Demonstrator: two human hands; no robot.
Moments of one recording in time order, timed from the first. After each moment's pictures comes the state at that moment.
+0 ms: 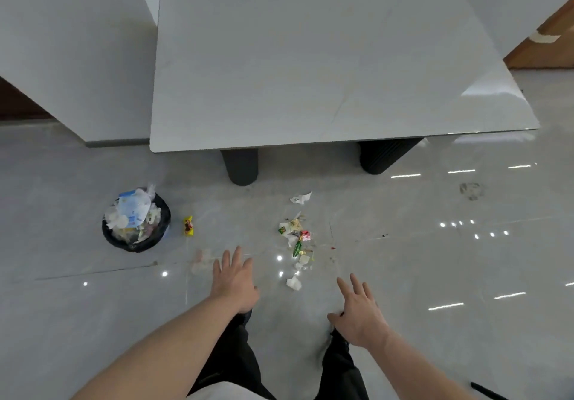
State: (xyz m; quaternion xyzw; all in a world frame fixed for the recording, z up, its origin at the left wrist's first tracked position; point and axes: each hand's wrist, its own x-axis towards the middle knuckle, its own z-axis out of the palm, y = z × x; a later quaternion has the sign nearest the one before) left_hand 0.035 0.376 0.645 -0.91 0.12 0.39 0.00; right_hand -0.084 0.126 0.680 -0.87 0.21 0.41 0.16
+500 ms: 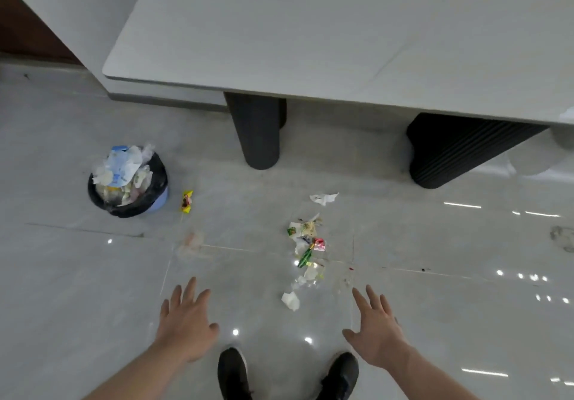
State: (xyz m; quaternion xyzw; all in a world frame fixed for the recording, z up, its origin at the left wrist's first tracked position) left_hand -0.028 0.351 0.449 -0.90 -0.08 0.43 -0.01; right_hand -0.045 -0.011 0.434 -0.88 0.12 0.45 0.13
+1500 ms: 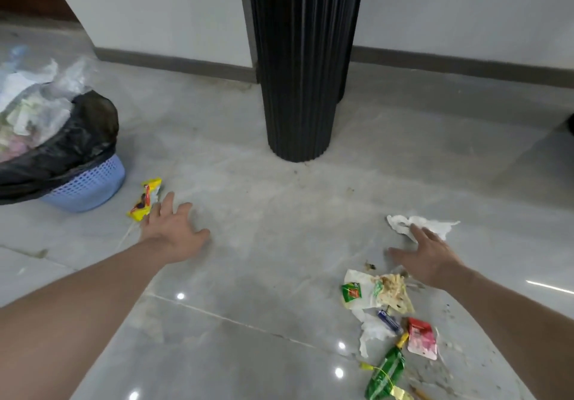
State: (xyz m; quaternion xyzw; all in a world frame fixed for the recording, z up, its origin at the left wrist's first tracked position) left_hand 0.251 0.466 -0.055 -0.96 -0.21 0.19 -0.01; right_hand 0.284 -0.013 -0.100 -0.95 0.09 0.26 0.16
